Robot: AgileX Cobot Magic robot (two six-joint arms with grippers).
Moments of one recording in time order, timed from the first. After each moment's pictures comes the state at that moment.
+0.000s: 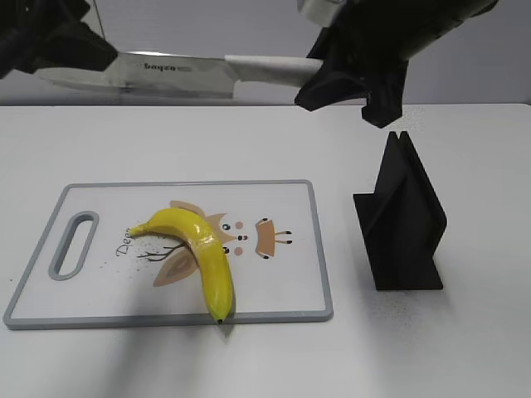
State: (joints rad) left arm -0.36 1.32 -1.21 -0.35 0.76 1.03; right arm 0.47 1.62 -1.36 0.56 0.80 -1.36
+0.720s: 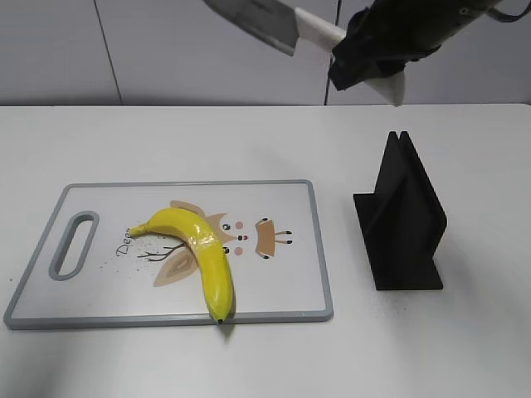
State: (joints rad) left arm -0.18 1.20 -1.21 0.04 1.04 0.28; right arm 0.47 1.59 -1.36 0.29 0.74 -0.38
